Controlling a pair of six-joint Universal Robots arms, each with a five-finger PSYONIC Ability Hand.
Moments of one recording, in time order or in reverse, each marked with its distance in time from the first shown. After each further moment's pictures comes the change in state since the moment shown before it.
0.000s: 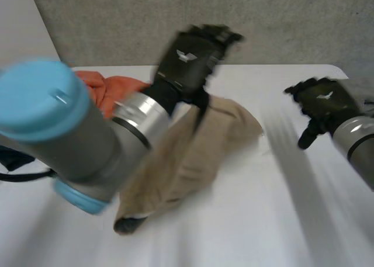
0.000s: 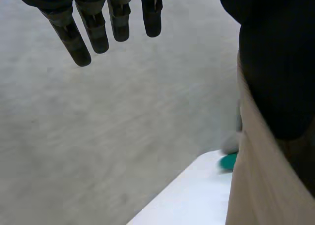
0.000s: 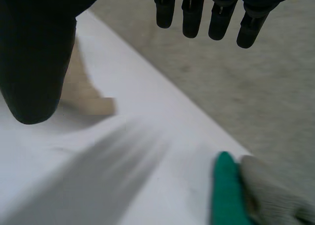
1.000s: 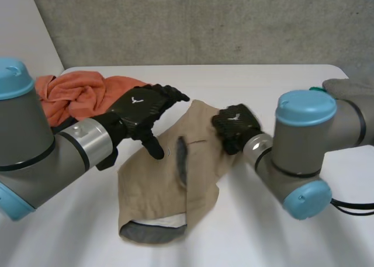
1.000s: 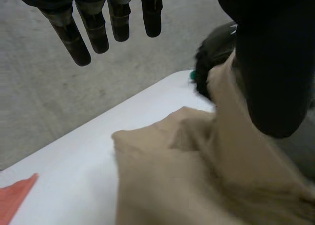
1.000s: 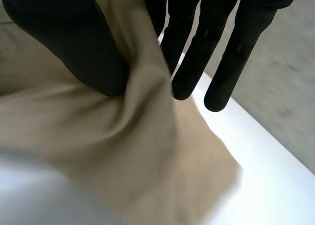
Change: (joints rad) left arm 0.252 0.059 -0.159 -0.317 0.222 0.053; right arm 0.323 0.411 -0.320 -0.050 0.081 0.035; left_hand 0.000 0.000 0.000 -0.004 0.000; right_hand 0.897 0.967 0.971 0.976 0.924
